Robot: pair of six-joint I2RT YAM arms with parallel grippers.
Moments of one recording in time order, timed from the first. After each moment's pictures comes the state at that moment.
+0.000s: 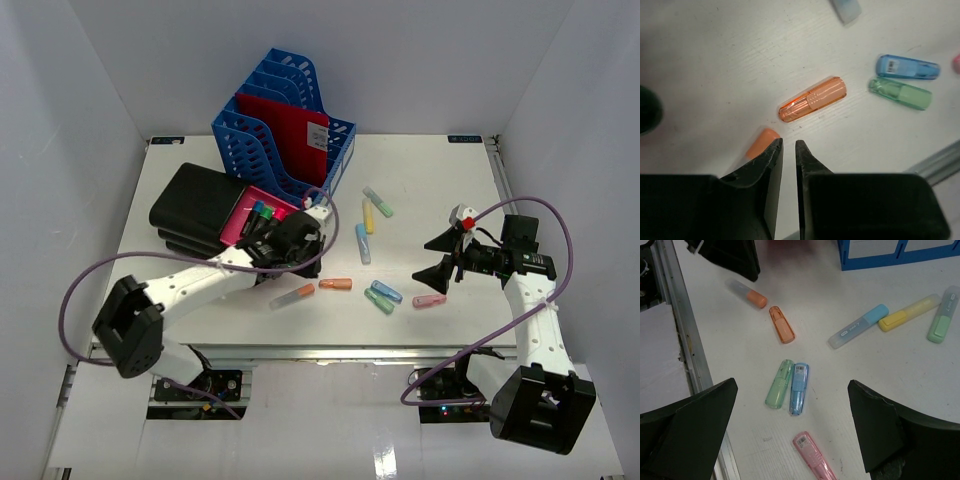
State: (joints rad) left arm -0.87 1.49 1.03 -0.40 -0.14 -0.37; right arm -0.19 0.99 0.77 -0.74 -1.24 -0.85
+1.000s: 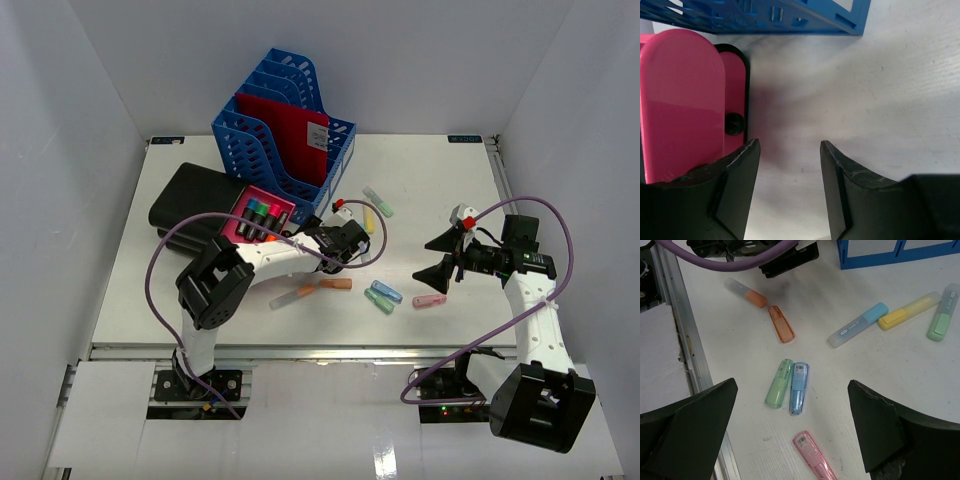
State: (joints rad) left arm -0.93 1.95 1.35 -0.58 -0.95 -0.21; right arm -0.20 1.00 0.77 -0.75 -1.25 -0.85
